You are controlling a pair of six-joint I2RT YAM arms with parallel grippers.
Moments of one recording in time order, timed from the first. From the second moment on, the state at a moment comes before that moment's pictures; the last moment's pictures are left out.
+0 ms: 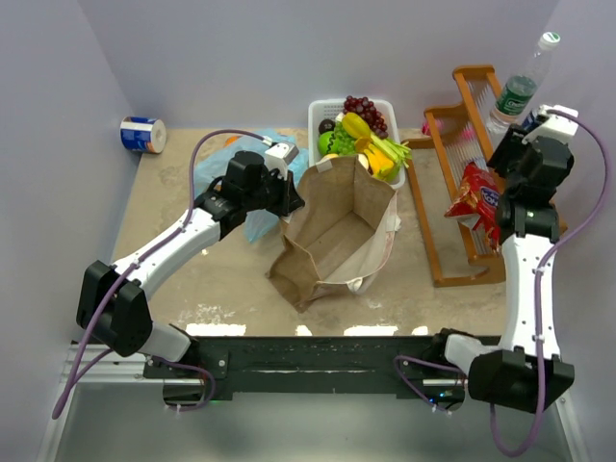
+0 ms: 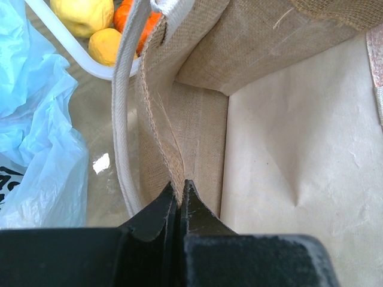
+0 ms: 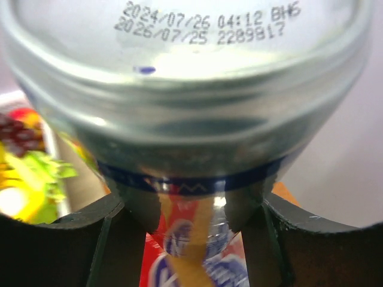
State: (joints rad) left arm -0.53 1.45 1.15 -0.20 0.31 -0.24; right arm -0.26 1.13 1.22 -0.25 0.19 0.07
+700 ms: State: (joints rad) left arm -0.53 1.45 1.15 -0.21 0.29 -0.20; right arm 0.67 1.31 1.26 -0.39 0.13 0.10
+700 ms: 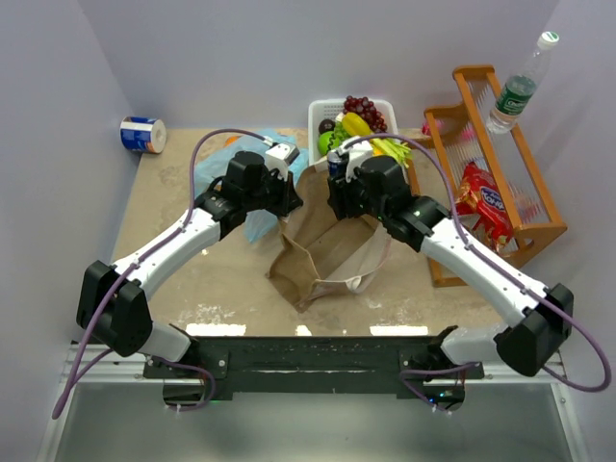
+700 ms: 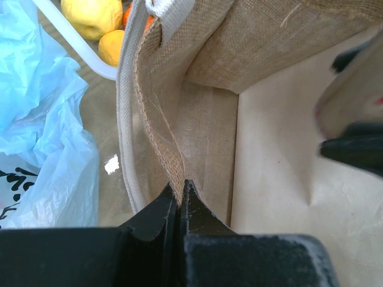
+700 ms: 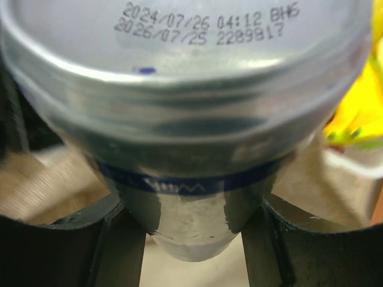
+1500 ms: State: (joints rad) left arm -0.53 1.45 1.15 -0.22 0.24 -0.17; right arm 0.58 1.82 1.35 -0.77 0.20 0.14
